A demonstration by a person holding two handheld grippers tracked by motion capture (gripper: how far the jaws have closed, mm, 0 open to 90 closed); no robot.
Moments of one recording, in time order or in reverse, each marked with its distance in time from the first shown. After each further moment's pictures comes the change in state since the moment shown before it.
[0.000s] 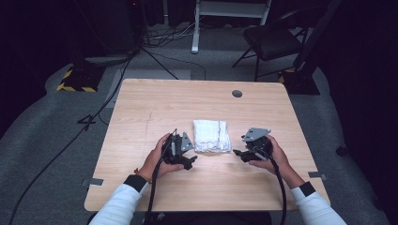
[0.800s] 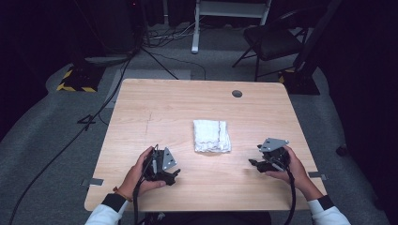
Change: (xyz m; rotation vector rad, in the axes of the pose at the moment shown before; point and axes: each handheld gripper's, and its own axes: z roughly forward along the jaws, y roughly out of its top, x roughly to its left) left arm -0.013 -0.061 -0.043 0.029 0.072 -0.024; right arm -0.003 -0.053 -0.029 0.049 -0.032 0.020
